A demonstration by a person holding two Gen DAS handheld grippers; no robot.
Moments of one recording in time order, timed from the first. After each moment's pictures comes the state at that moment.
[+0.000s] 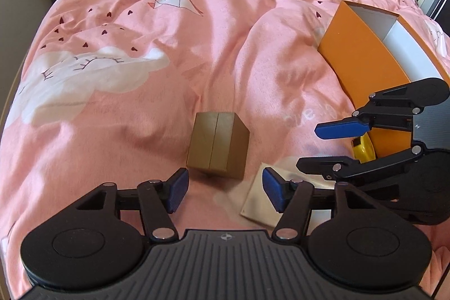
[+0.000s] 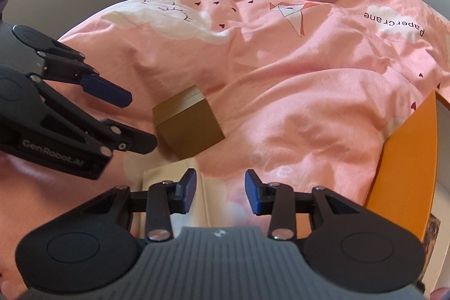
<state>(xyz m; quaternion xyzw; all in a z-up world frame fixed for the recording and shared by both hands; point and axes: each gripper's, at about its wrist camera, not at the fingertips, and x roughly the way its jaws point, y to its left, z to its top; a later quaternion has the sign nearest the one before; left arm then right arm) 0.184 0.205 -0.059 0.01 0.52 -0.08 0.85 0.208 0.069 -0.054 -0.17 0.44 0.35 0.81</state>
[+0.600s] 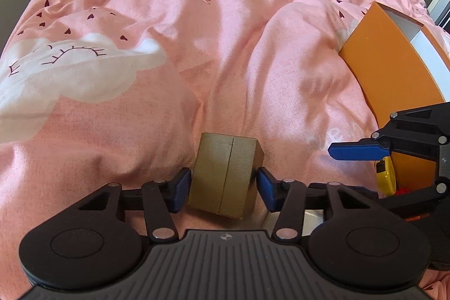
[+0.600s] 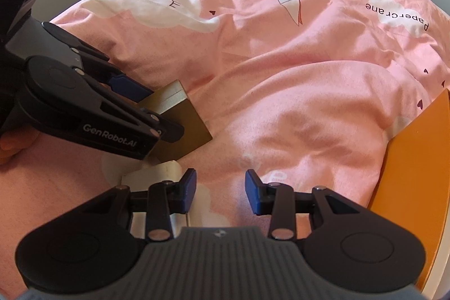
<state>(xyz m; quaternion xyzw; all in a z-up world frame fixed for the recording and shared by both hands) 0.222 0.212 -0.095 -0.02 0.53 -0.07 0.84 0.226 0.077 -0.076 -0.18 0.46 0.34 0.80</state>
